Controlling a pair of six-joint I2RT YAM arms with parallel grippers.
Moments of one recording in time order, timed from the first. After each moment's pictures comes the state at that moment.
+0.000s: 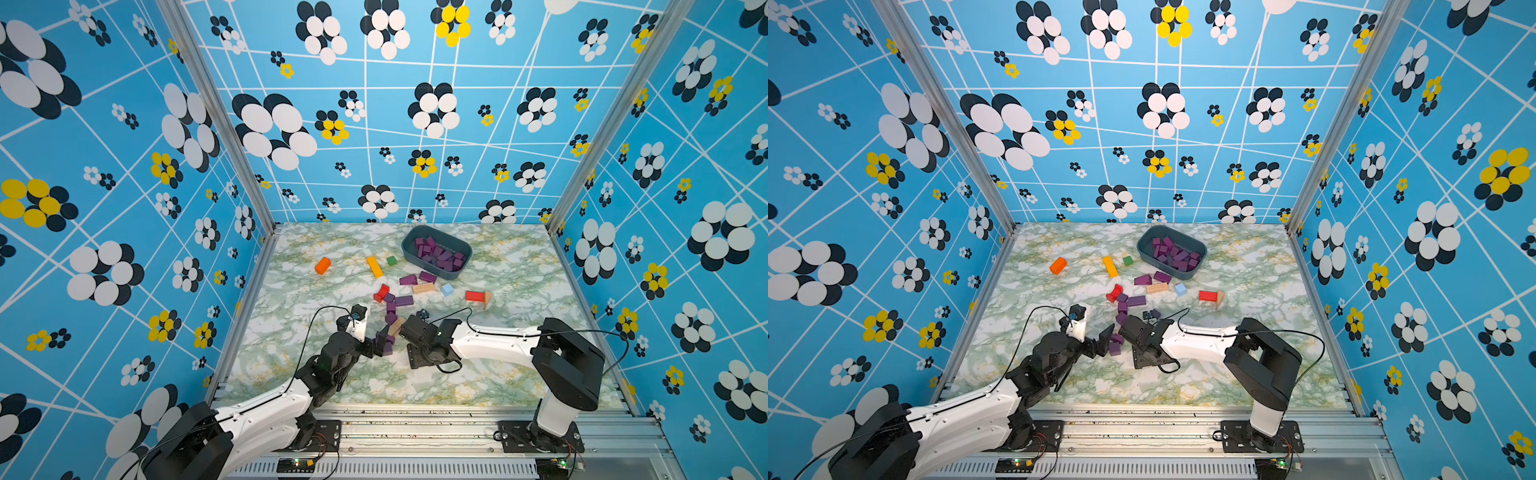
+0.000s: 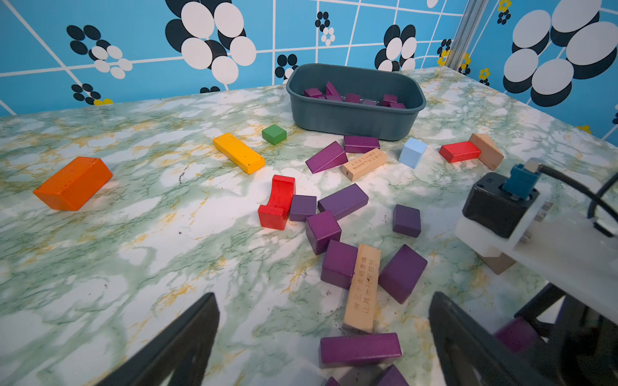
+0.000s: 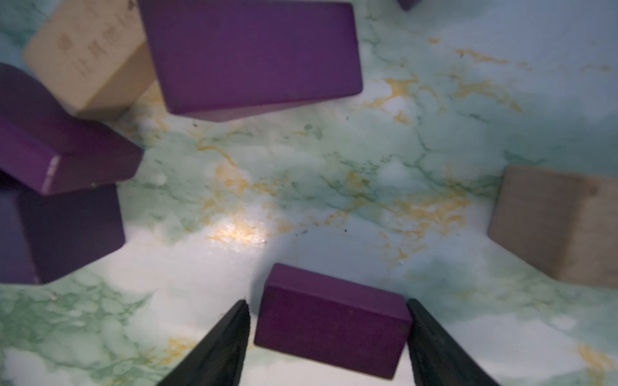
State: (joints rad) left arm -0.73 0.96 0.19 0.49 -0.25 -0.15; right arm 1.03 1.77 1.05 -0.62 0.19 0.79
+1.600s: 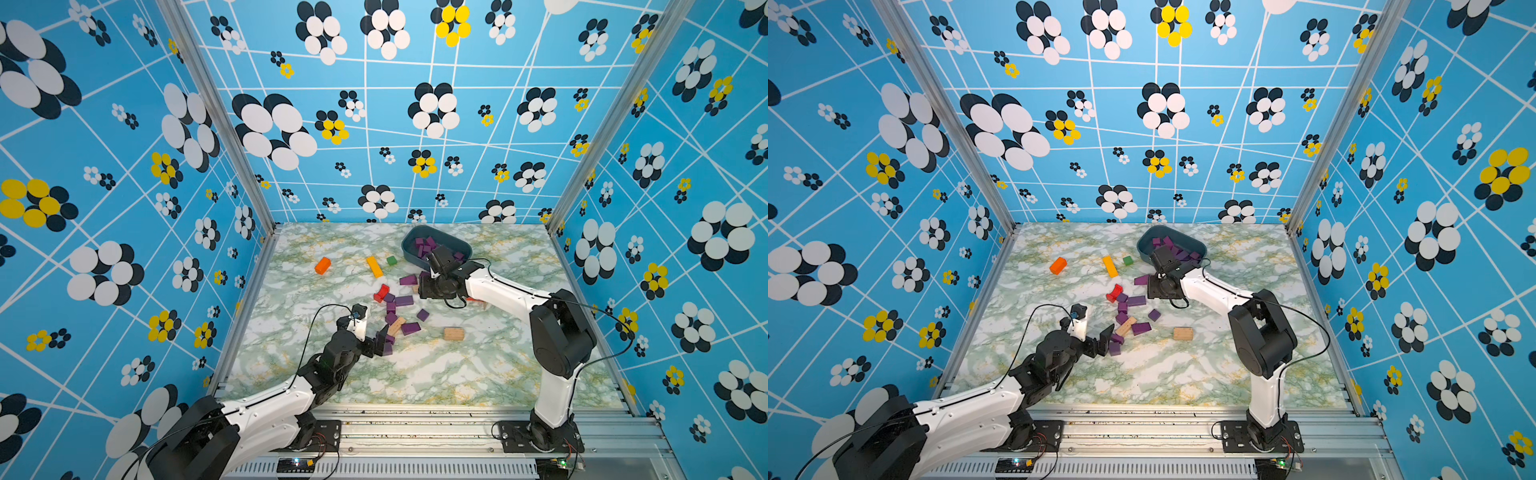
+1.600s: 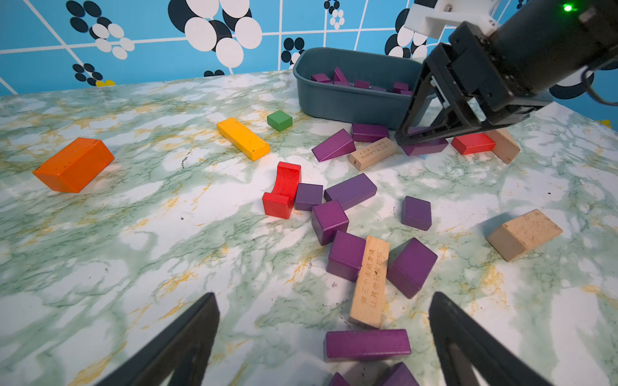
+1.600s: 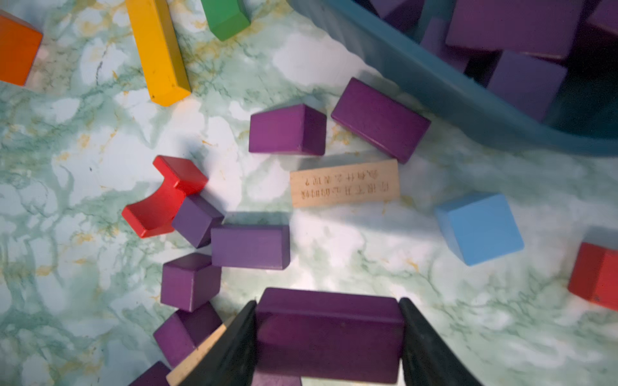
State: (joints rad) left arm -0.73 1.01 0.19 0.49 -0.26 -0.17; right arm 0.59 1.93 1.44 -0.56 0.03 0.50
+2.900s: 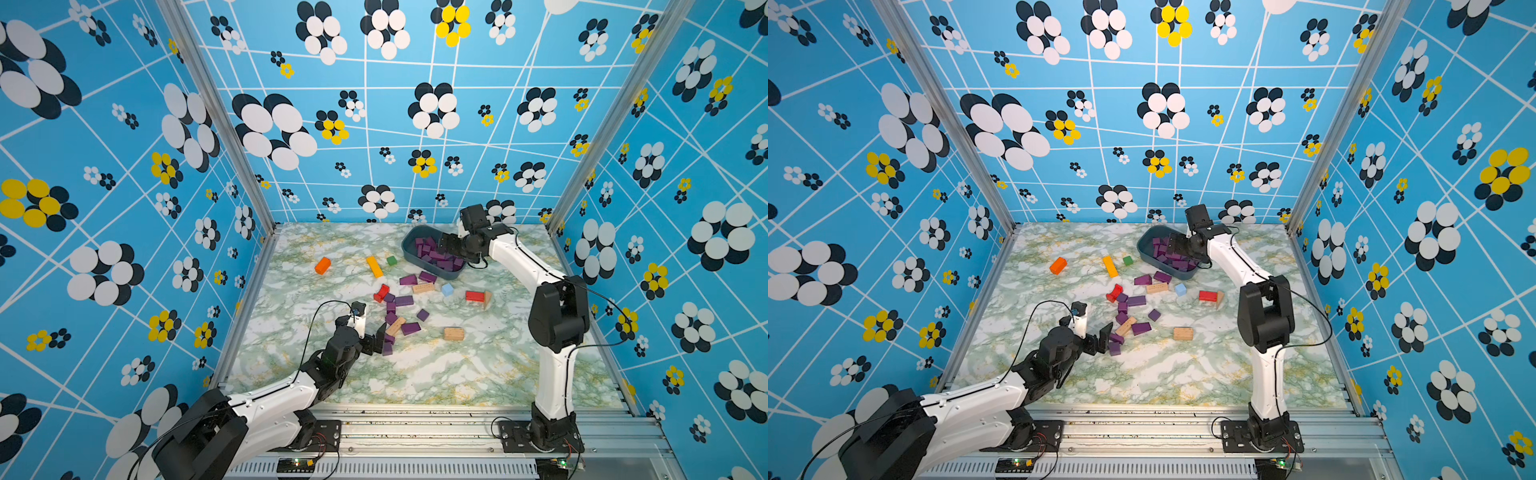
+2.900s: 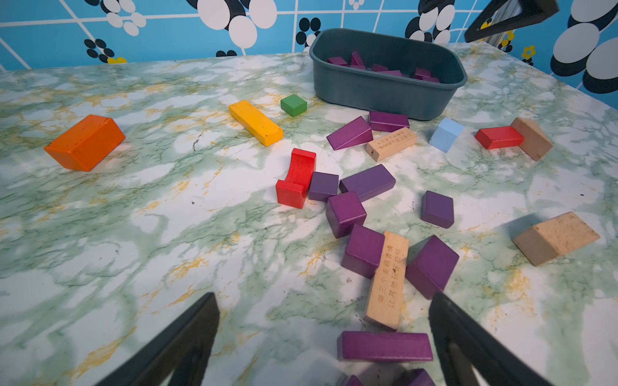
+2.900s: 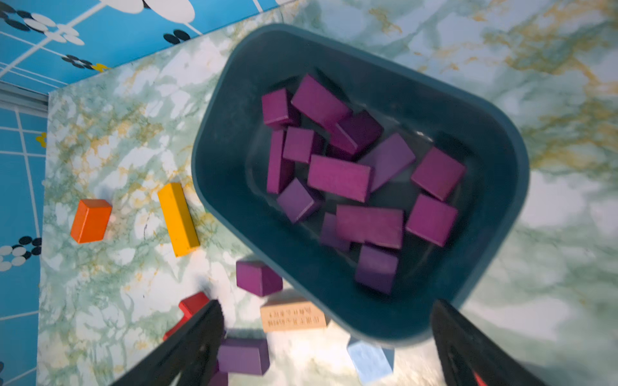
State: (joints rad) left arm -0.69 1.07 0.23 0.45 -0.28 -0.20; right arm 0.32 2.01 1.77 -0.71 -0.10 0.45
